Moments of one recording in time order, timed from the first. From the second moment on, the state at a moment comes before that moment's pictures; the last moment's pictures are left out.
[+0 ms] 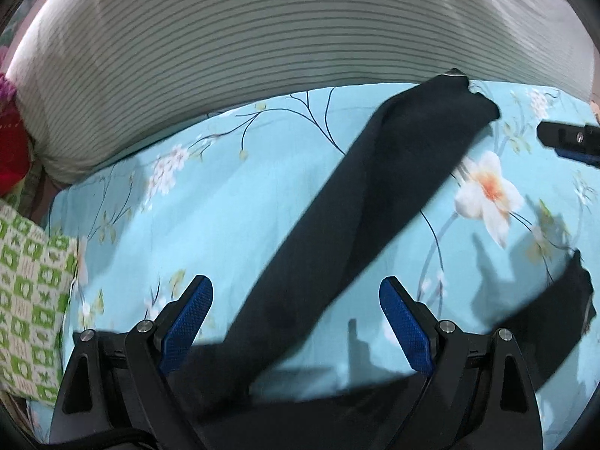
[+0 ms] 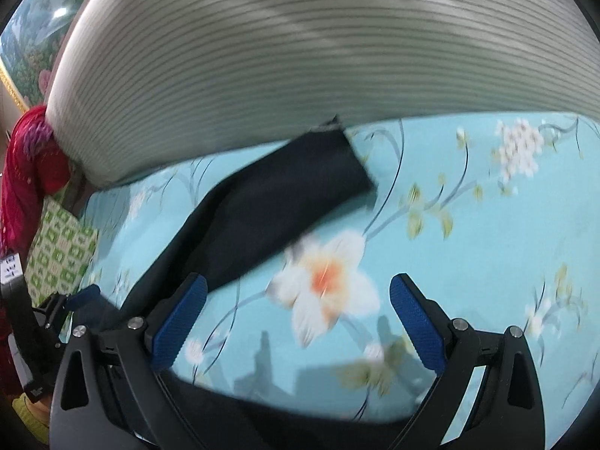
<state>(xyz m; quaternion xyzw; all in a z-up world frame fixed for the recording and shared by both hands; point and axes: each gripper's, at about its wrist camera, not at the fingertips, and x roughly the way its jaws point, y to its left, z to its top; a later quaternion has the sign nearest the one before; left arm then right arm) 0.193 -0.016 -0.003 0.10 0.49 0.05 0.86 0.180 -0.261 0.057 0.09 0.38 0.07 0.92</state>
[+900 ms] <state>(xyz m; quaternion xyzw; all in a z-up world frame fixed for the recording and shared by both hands) 0.253 0.021 -0.031 0.03 0.54 0.01 0.84 0.334 -0.270 0.025 0.06 0.40 0.11 0.91</state>
